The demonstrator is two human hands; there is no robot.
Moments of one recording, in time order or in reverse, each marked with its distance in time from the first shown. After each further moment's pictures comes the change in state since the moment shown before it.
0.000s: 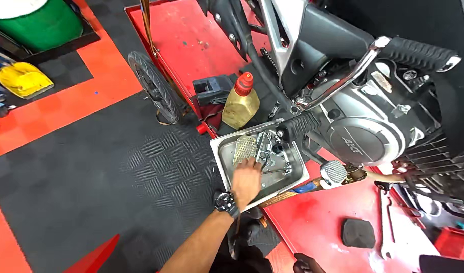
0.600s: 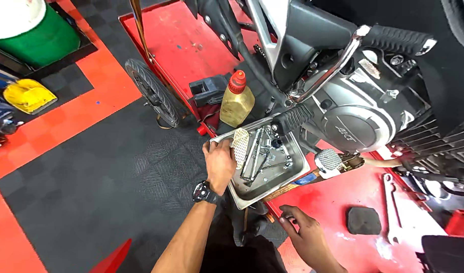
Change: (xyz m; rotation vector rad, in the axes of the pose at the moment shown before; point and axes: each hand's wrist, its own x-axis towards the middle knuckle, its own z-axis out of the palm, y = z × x) left_hand 0.002 -0.056 -0.057 0.007 0.361 -0.112; right_hand 0.090 -0.039 0.008 -0.114 0.055 -0.263
